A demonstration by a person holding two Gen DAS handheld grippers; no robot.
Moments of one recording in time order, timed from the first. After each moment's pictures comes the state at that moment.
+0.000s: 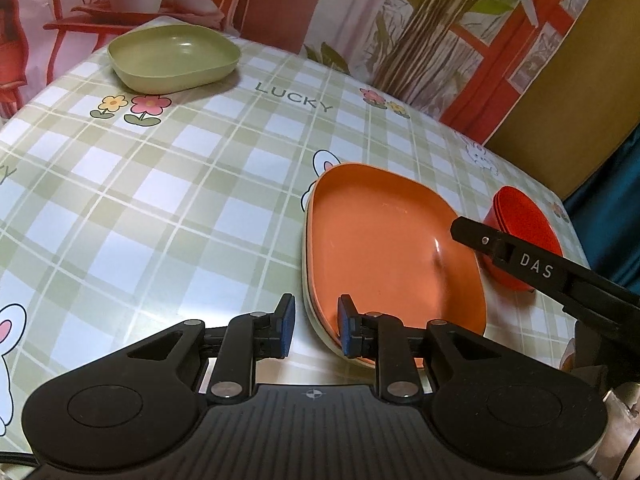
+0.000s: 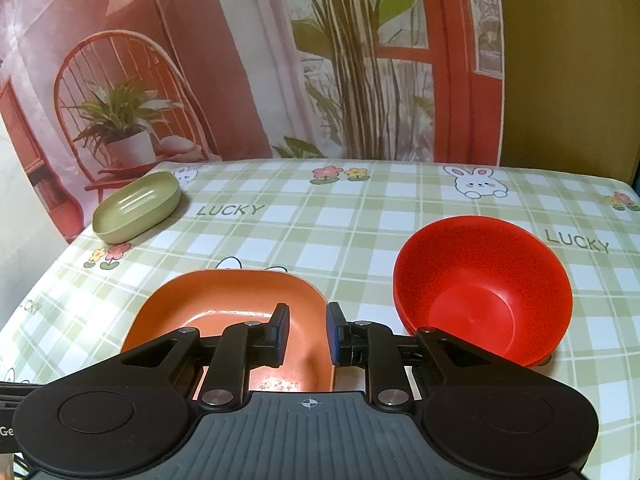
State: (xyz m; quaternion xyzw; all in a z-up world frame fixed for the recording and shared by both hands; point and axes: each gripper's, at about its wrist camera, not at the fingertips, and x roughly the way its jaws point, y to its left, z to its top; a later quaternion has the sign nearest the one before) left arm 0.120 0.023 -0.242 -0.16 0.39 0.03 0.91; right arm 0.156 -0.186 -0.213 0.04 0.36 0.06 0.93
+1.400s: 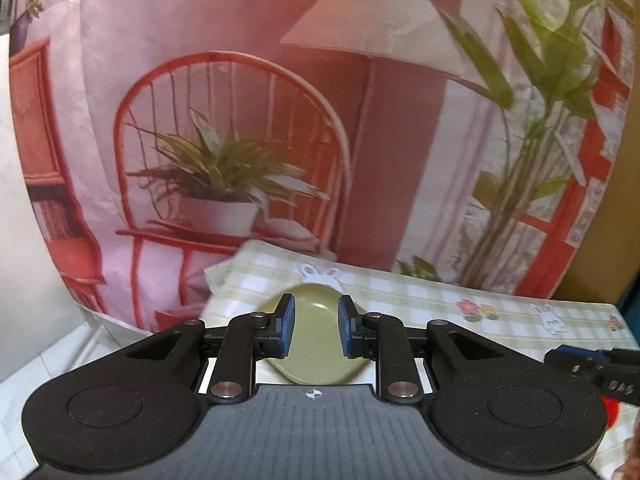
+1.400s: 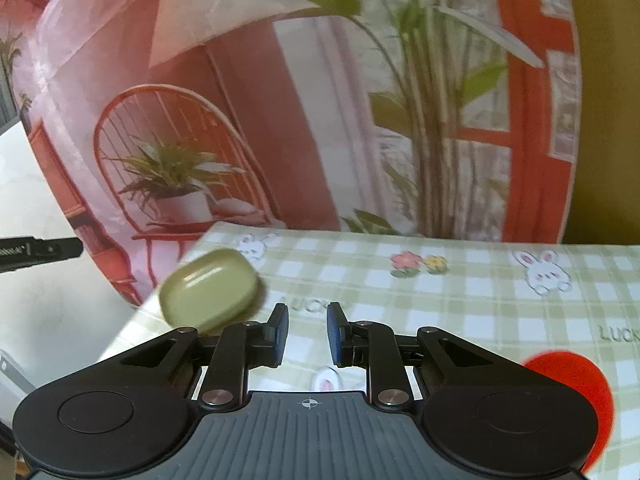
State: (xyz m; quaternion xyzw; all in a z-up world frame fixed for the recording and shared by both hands) left arm 0.140 0.158 -0.077 -0.05 0.22 0.12 0.97; right arm 0.223 -0.108 -0.122 0.06 0.33 0.11 0.93
